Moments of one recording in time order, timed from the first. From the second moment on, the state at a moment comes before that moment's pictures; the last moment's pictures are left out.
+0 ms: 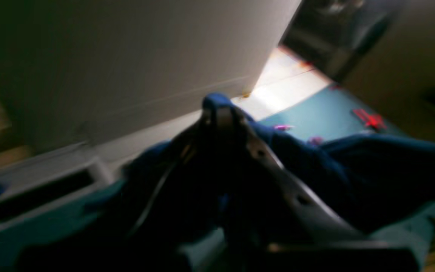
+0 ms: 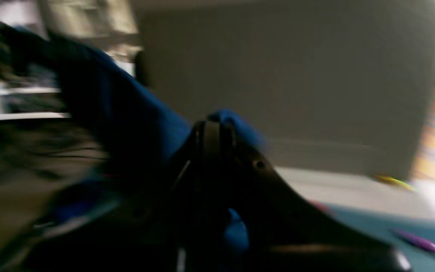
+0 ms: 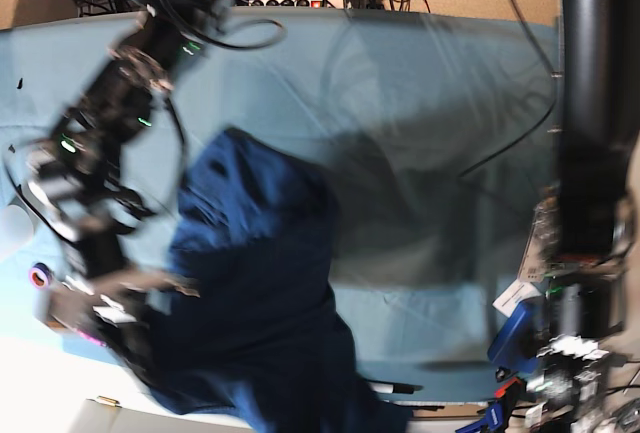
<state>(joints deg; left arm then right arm) -71.2 -15.5 10.0 38.8 -54.8 -36.5 45.4 22.7 -1.7 14.6 119.5 23.3 25.0 -48.4</state>
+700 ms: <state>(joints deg) -71.8 -16.2 10.0 37.2 -57.6 -35.1 44.6 23.0 -5.9 -22.1 118.9 0.7 15.6 -46.6</state>
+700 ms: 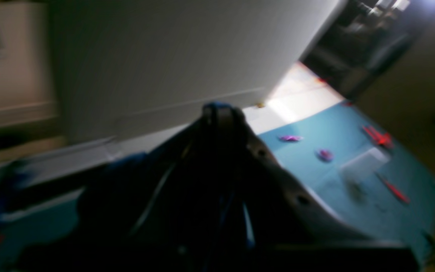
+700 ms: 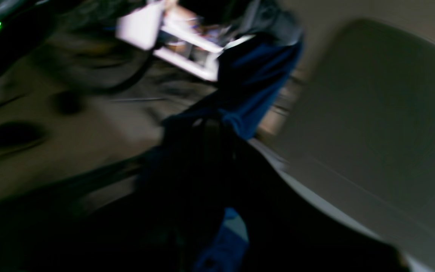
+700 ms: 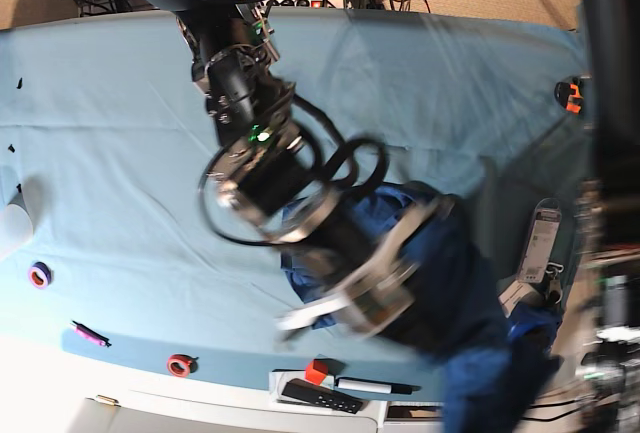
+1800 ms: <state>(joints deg) -54.9 10.2 22.2 34.2 -44.4 -38.7 23.5 1.8 0.9 43.3 118.9 18.5 19.4 -59.2</state>
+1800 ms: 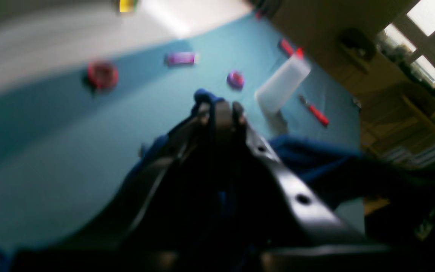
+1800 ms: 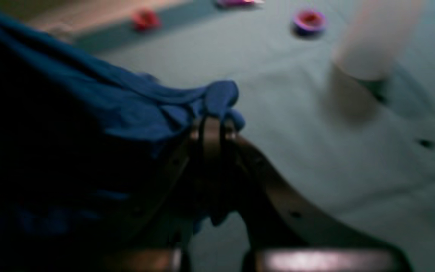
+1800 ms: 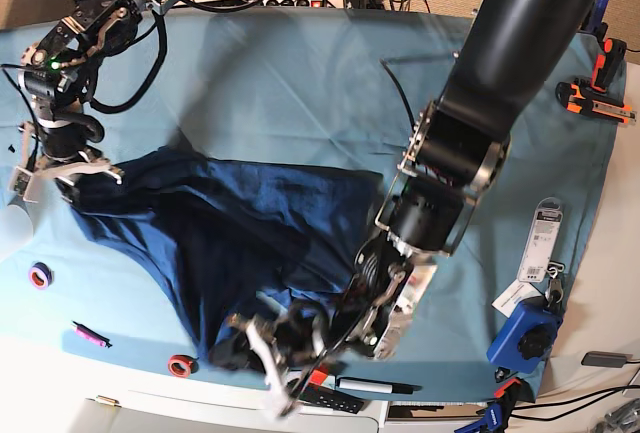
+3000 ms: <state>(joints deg) -38.2 -16.2 23.1 48.5 -66.4 -43.1 61.6 26.0 -0.5 32.6 100.6 16.5 18.0 -48.8</state>
